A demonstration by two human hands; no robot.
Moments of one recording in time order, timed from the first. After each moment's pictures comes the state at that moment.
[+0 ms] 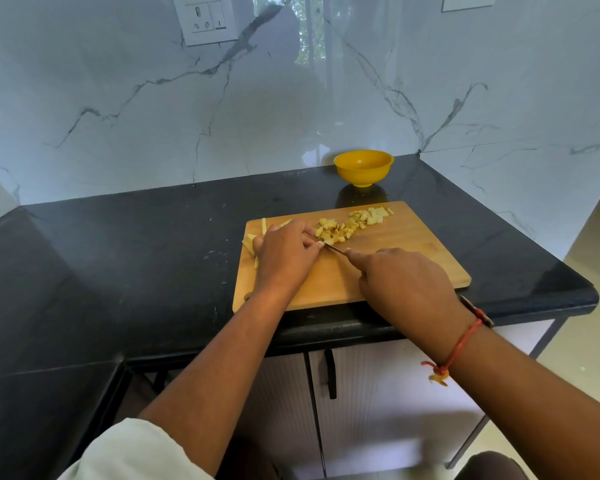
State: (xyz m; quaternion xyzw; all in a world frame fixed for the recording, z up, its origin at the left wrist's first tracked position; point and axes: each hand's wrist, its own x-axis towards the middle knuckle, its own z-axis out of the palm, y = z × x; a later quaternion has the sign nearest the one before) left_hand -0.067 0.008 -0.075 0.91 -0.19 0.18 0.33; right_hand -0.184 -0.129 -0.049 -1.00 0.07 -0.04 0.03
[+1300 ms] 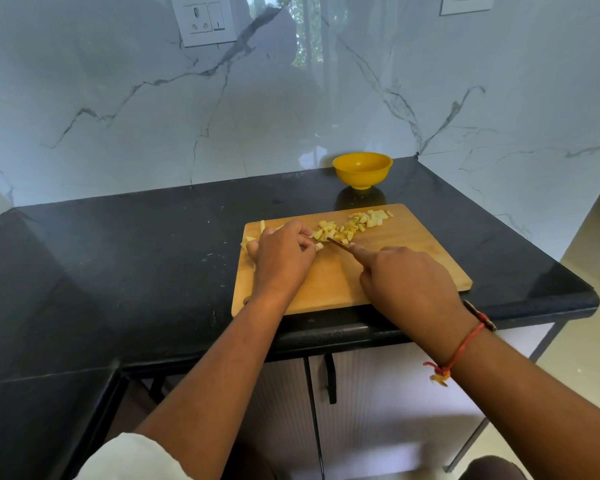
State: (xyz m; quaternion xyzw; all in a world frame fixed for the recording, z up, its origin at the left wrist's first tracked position) left_hand -0.071 0.011 -0.071 0.91 -0.17 0.18 0.33; right_hand -0.188 -0.131 -0.046 -0.99 0.08 -0.09 0.06
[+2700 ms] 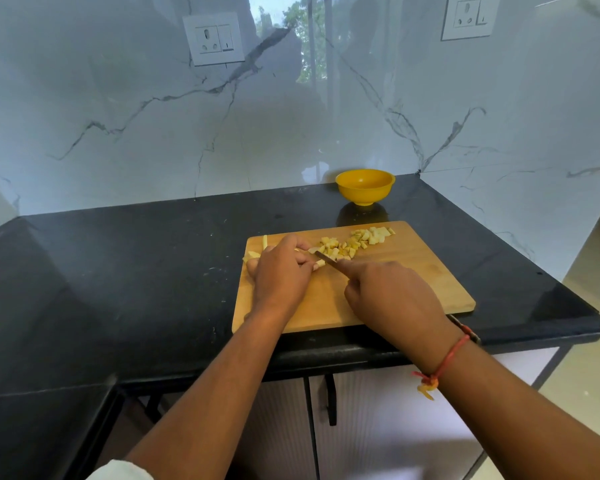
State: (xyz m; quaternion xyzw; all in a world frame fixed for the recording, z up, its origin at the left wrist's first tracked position) left_hand -0.068 0.014 -0.073 0.90 -0.15 0.16 0.37; right_hand -0.175 -0.117 -0.042 -0.98 0.07 -0.11 0.12
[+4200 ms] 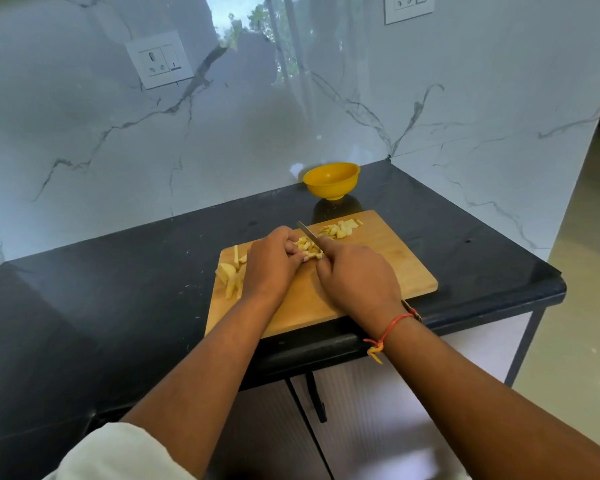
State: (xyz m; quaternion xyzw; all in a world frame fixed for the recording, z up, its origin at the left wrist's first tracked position) left_hand -0.064 -0.020 -0.058 0.89 -0.25 0.14 0.36; right_hand -0.151 -0.142 -0.071 -0.93 0.12 -0.25 0.24
